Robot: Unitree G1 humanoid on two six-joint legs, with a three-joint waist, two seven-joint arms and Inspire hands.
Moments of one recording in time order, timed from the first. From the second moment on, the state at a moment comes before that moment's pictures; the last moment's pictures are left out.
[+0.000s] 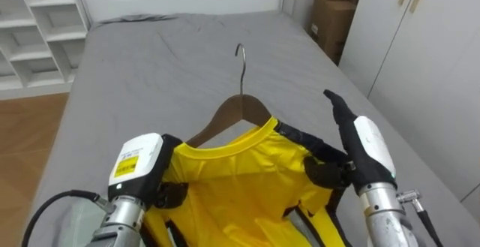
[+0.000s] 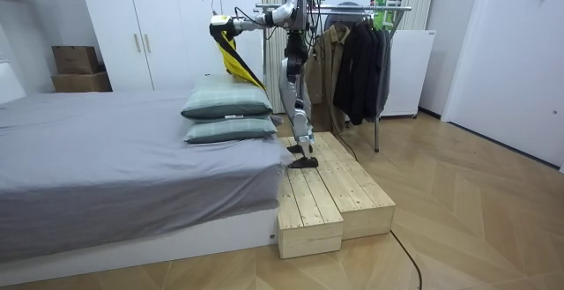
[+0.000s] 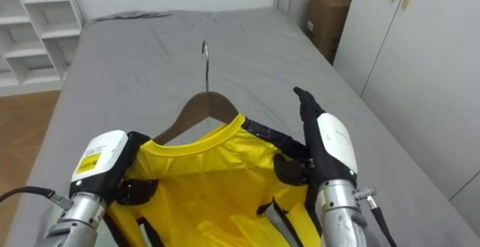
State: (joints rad) left arm -0.09 0.35 -0.24 0.13 0.75 0.06 0.21; right arm -0.16 -0.36 0.25 0.17 -0.24 0.00 -0.22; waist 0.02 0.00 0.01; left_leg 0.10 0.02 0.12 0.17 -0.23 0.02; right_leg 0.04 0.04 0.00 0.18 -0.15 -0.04
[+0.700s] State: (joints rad) left arm -0.09 0.39 -0.20 0.13 0.78 0.01 0.21; right arm -0.16 -0.38 0.21 0.19 0.04 -0.03 0.03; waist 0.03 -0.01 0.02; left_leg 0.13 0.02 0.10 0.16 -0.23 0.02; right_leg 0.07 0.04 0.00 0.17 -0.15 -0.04
